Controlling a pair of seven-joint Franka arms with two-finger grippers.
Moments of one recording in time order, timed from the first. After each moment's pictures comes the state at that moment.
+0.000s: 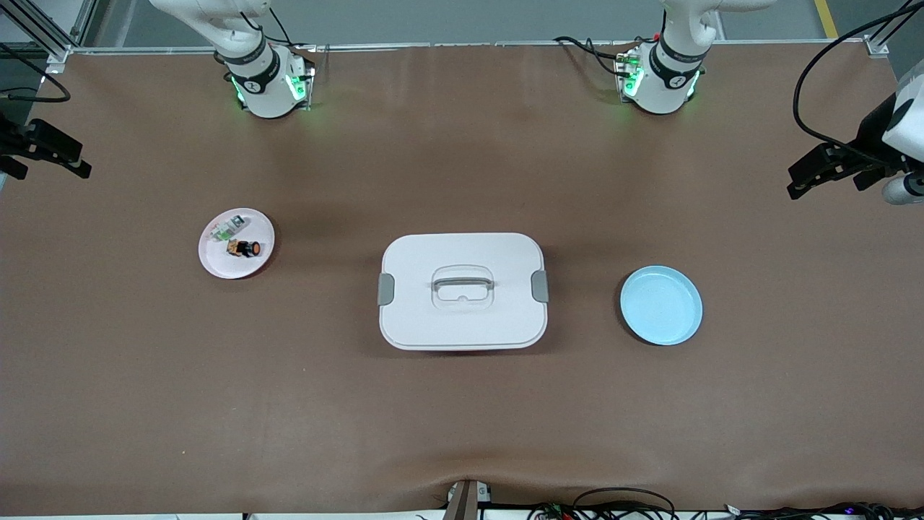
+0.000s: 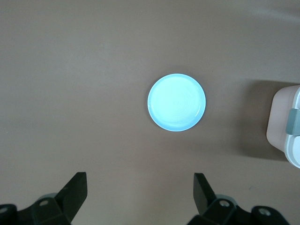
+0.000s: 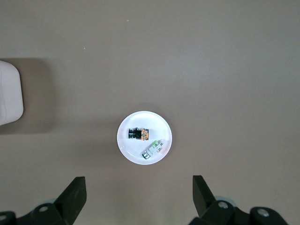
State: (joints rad) left arm -0.08 -0.04 0.01 -1.60 0.04 1.59 -0.18; right arm -0.08 -0.12 -0.03 -1.67 0.02 1.56 -0.10
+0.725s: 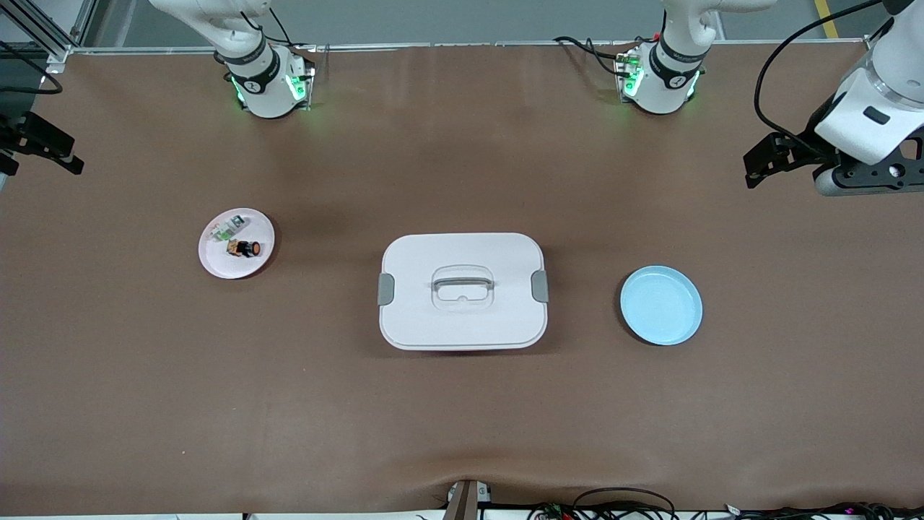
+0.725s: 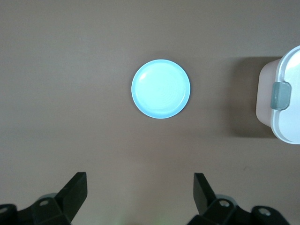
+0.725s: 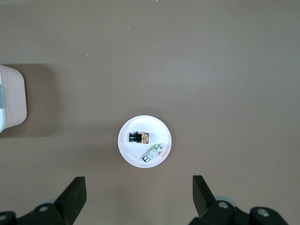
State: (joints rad) left arm -0.10 -0.04 -0.06 -1.59 0.04 1.55 -0.18; right arm -0.08 -0.12 -0.03 -1.64 0.02 1.55 -0.10
